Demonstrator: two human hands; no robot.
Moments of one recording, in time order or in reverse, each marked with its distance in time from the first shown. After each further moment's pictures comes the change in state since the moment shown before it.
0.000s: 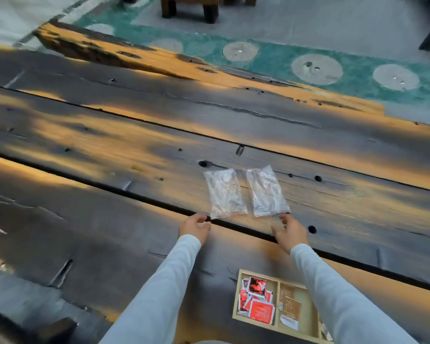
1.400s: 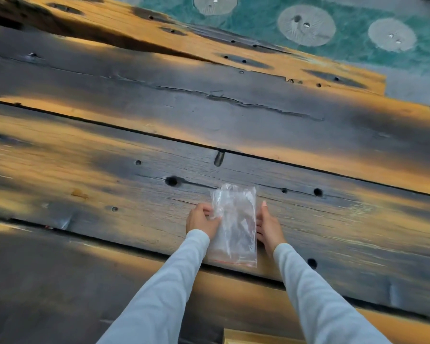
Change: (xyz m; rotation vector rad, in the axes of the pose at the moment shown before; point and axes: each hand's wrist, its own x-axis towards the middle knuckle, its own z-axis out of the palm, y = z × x) left_hand 0.153 0.099 0.091 -0.062 -0.119 -0.036; right_hand 0.153 -0.052 0.025 0.717 -0.201 0.311
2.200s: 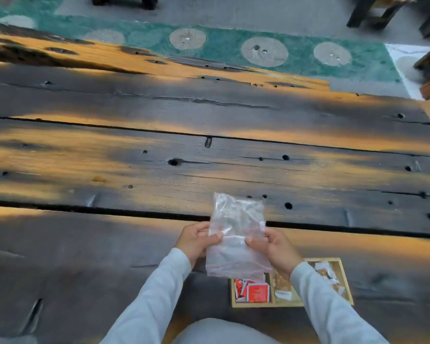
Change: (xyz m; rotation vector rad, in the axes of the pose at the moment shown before) left_hand -0.207 -0.082 -0.082 -0.414 -0.504 0.049; right_hand -0.230 0.108 -0.034 0.007 -0.221 -0.226
